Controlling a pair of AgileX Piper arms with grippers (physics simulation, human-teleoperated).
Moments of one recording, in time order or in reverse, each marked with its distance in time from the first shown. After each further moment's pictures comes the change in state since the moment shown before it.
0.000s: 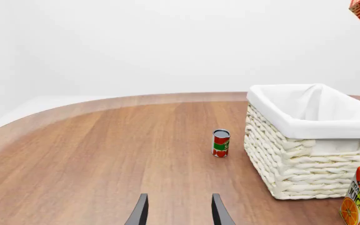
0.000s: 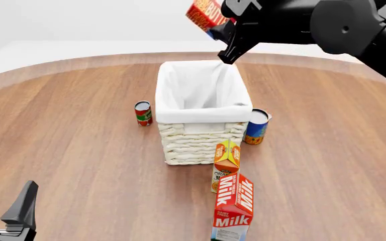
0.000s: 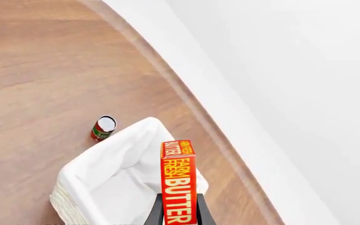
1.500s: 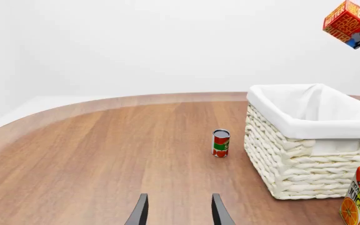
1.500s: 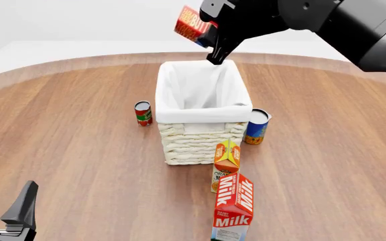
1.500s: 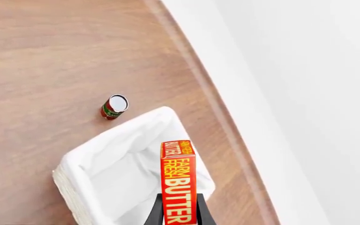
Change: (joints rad) left arm 0.000 0.000 0.000 0.000 0.000; right arm 0.016 0.180 -0.262 0.247 -0.108
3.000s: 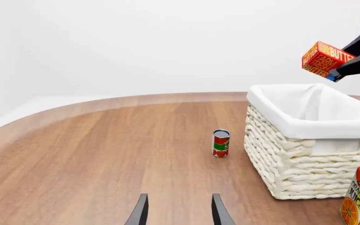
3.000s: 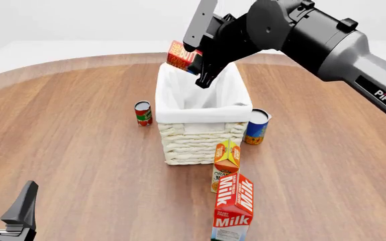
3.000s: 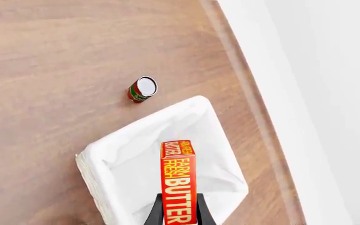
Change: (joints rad) left arm 0.000 0.000 0.000 0.000 0.000; right arm 0.030 0.093 0.012 0.053 -0.005
